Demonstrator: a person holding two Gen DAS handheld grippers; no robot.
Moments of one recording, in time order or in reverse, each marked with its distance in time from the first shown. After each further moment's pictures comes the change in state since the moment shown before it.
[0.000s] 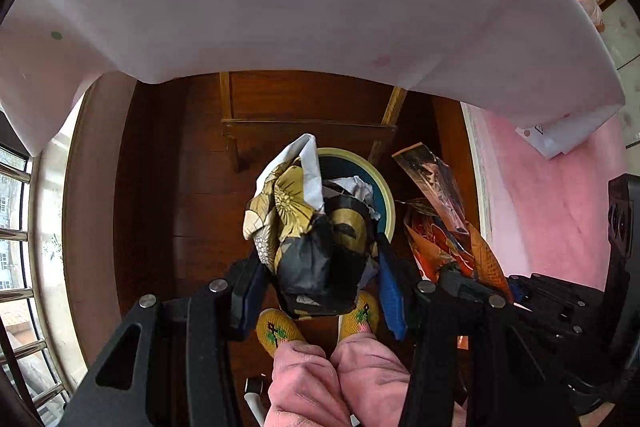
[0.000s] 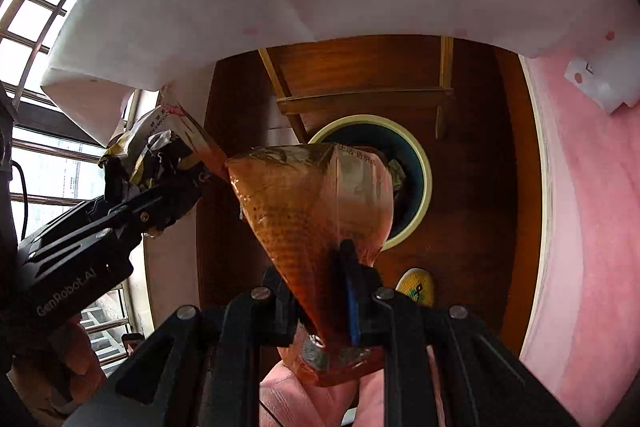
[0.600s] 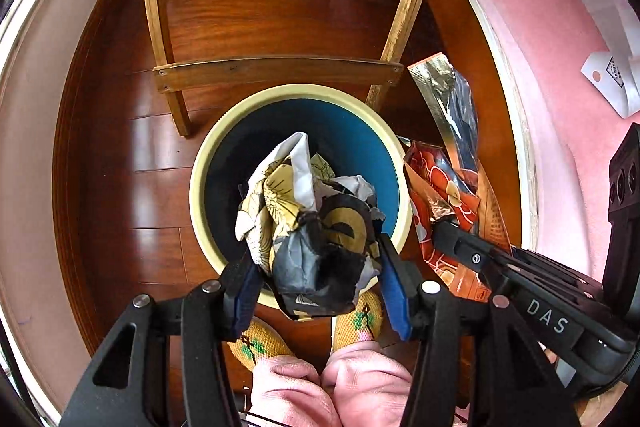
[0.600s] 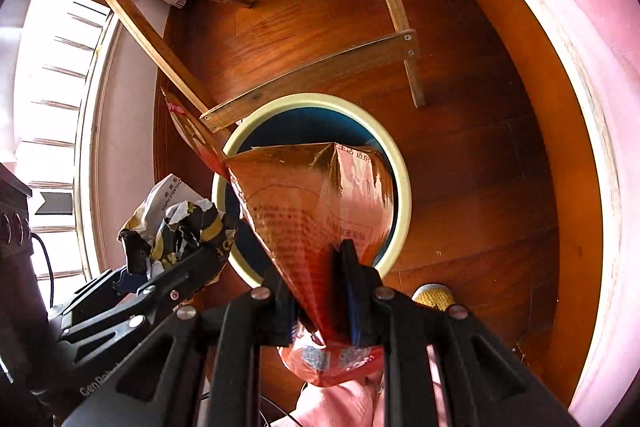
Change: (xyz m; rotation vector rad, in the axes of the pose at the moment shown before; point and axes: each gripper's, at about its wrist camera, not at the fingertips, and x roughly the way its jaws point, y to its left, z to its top) left arm 0.176 -0.015 -0.003 0.038 0.130 -0.036; right arm 0.130 -0.097 0.018 0.216 -0.030 0.054
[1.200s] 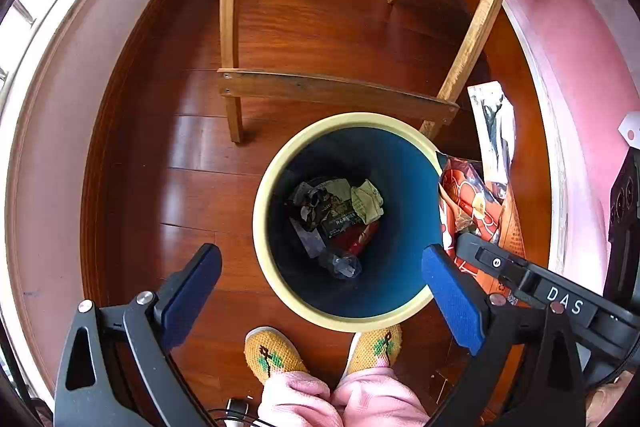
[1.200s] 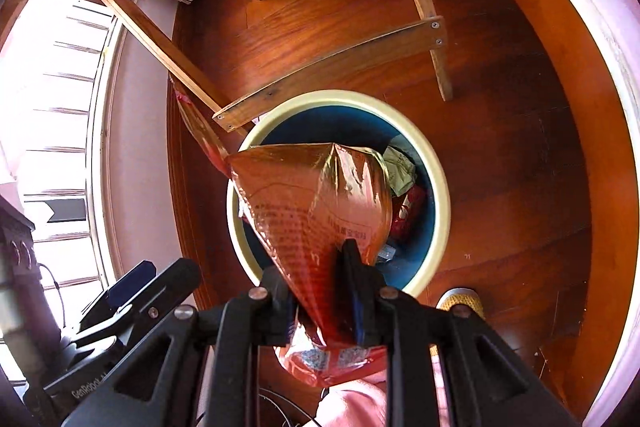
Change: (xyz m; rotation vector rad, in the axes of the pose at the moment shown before) left arm -0.017 0.044 -0.004 -0.144 -0.100 0.111; right arm 0.030 0.011 0.022 0.004 0.045 0.084
